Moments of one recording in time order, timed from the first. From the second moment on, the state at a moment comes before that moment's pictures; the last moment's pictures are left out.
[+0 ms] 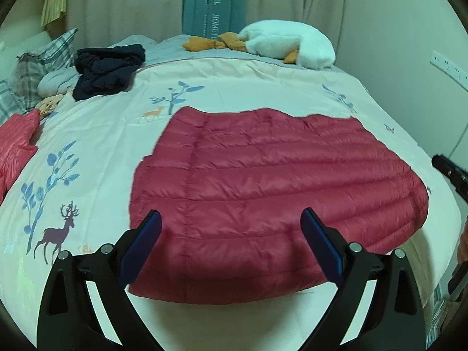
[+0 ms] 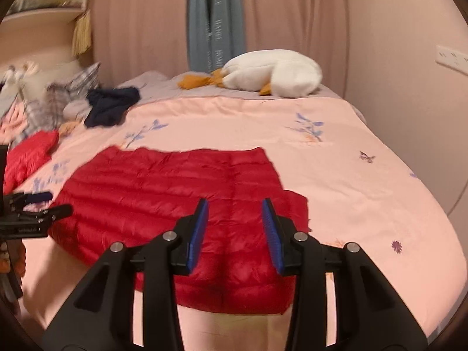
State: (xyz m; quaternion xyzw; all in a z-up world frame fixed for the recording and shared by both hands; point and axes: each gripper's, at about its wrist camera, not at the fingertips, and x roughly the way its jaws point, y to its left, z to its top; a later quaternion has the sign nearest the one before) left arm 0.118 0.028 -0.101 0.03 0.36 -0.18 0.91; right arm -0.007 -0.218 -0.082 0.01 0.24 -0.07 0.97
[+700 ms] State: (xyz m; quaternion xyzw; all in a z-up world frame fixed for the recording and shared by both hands) left arm 0.128 0.010 -0.145 0.03 0.42 -0.20 0.89; right arm 0.016 -0.227 -0.156 0.05 0.37 -0.06 0.92
